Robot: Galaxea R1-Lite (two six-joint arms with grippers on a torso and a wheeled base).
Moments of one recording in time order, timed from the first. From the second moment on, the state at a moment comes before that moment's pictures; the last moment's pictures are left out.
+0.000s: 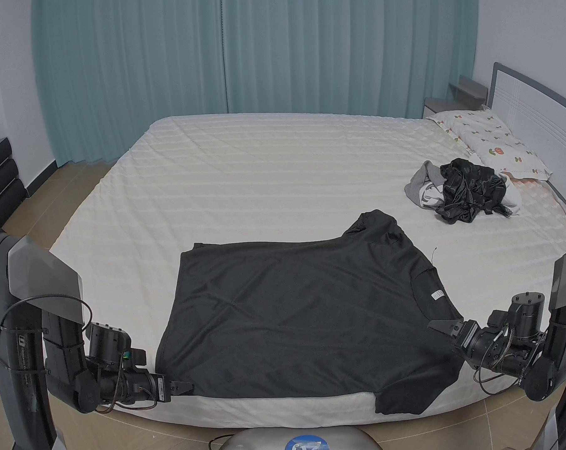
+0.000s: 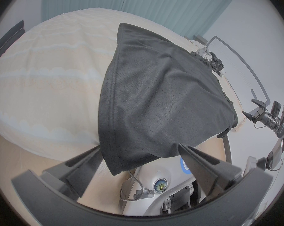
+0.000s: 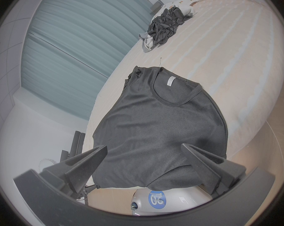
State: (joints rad) left arm -0.12 2.34 -0.17 -1.24 -0.31 -0.20; right arm 0.14 2.11 -0.02 -1.55 0.23 0.82
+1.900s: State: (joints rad) left arm -0.11 2.16 -0.20 -1.24 -0.33 -0.78; right arm -0.03 2.31 -0.02 -1.55 0.23 0.51
